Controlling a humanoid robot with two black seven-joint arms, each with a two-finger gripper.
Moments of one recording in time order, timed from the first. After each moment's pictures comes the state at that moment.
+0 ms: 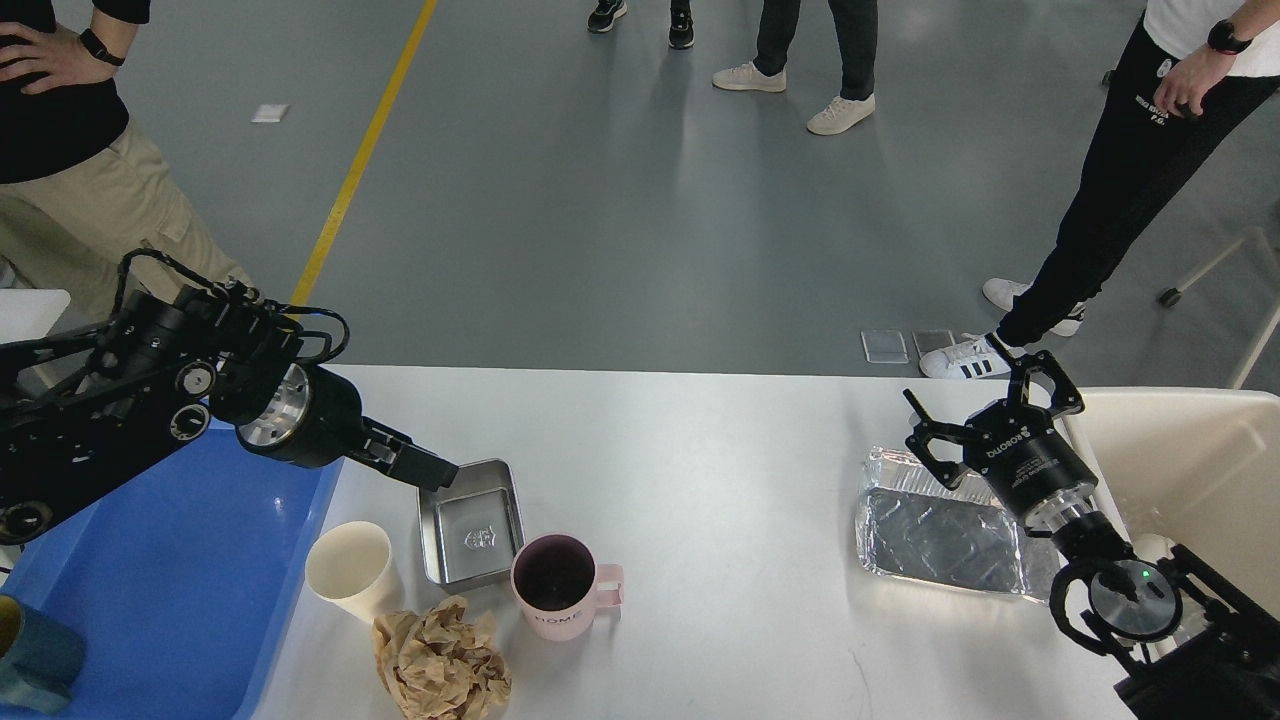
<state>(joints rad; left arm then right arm) -0.96 0.62 -0.39 -1.34 1.67 -0.89 -0.06 0.32 -0.32 1.12 0.85 0.07 0.61 0.09</state>
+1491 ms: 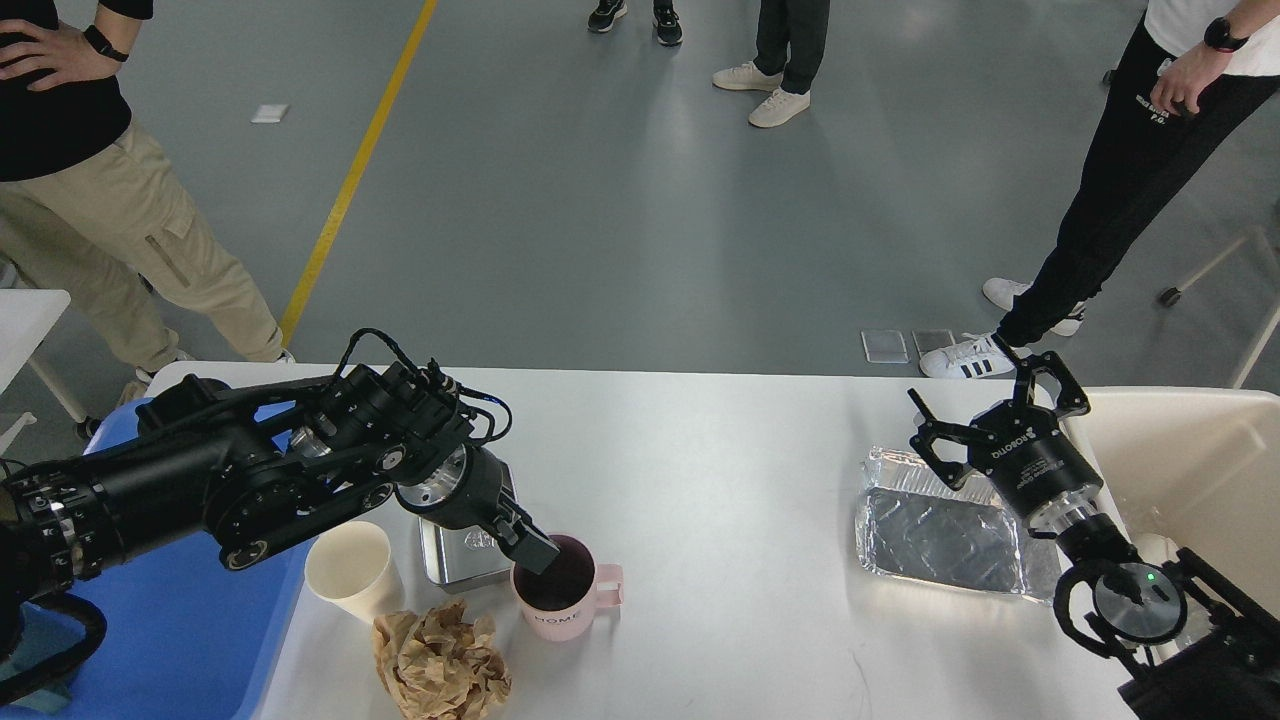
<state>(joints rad) -1.02 0.28 -0.11 -1.07 1.86 -0.75 -0.21 0.31 -0.32 1.13 0.86 0.07 0.62 0.09</state>
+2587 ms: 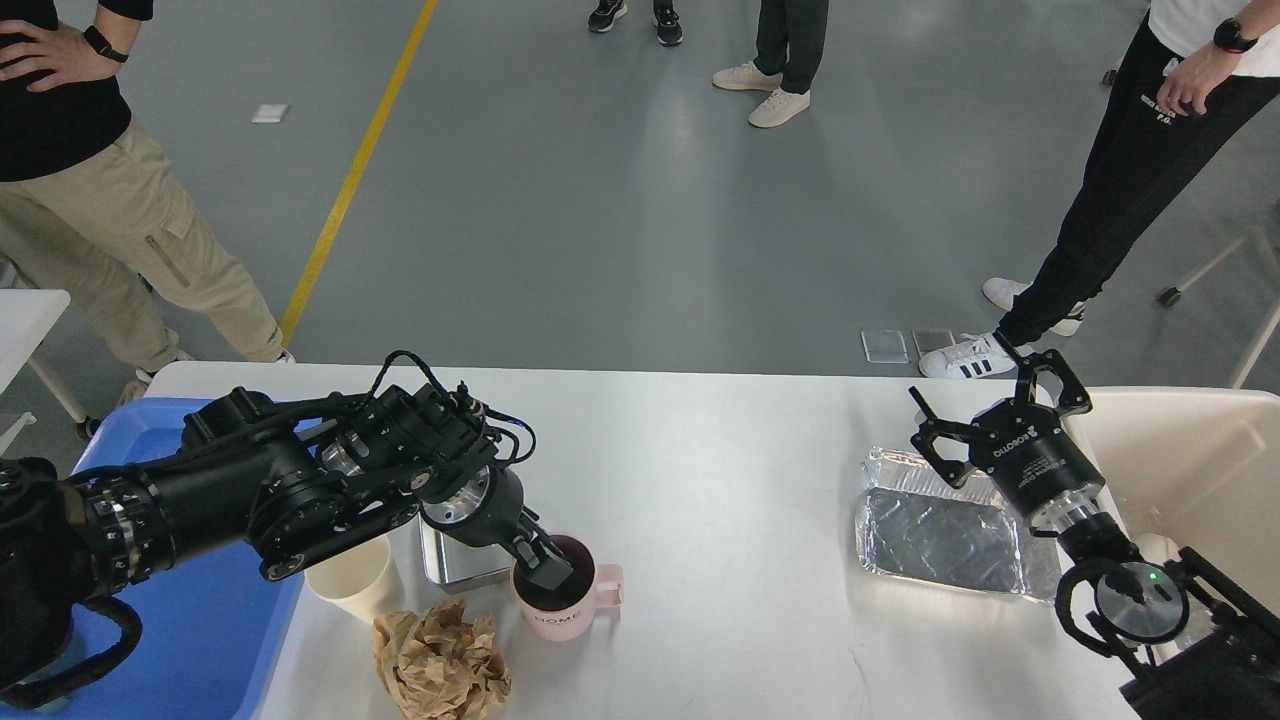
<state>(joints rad) -1.03 0.19 -0.02 -0.96 1.90 -0.66 -0.30 0.31 -0.32 1.13 0.86 0.08 0.62 0.09</state>
